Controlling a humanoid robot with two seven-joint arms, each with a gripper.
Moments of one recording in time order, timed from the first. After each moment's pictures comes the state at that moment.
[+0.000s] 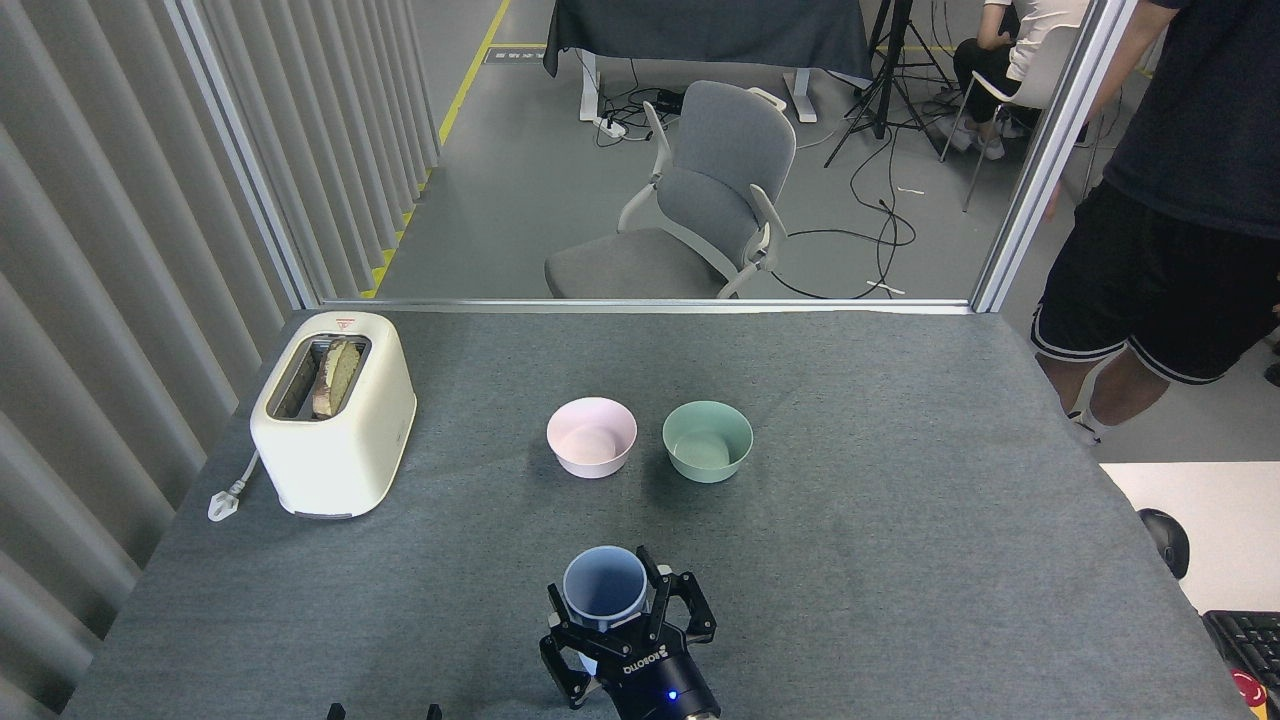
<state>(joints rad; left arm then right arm) 0.30 0.04 -0.06 -1.43 -1.45 -0.03 0.42 -0.08 0.24 0.43 -1.27 1.66 -0.01 -0.18</state>
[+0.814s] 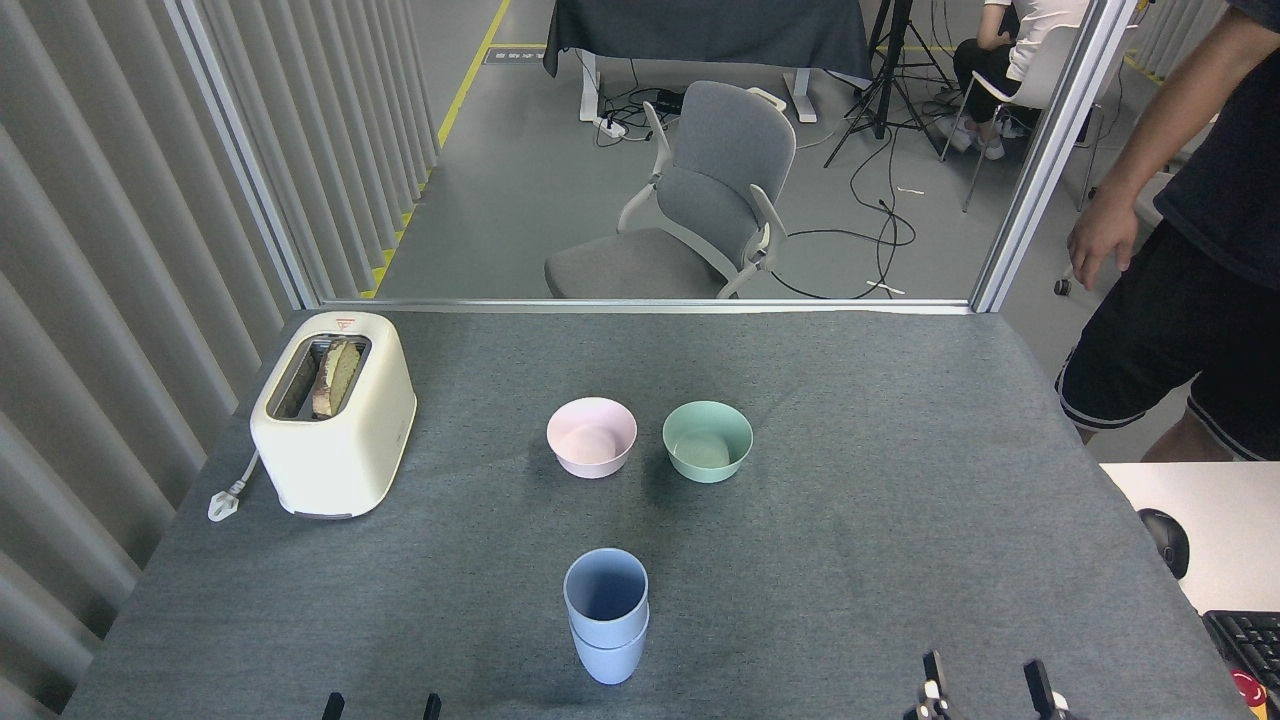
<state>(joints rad) 0.29 0.05 -0.06 -1.43 -1.44 -0.03 0.42 0.34 0.06 -0.22 -1.57 1.45 -0.22 -0.41</state>
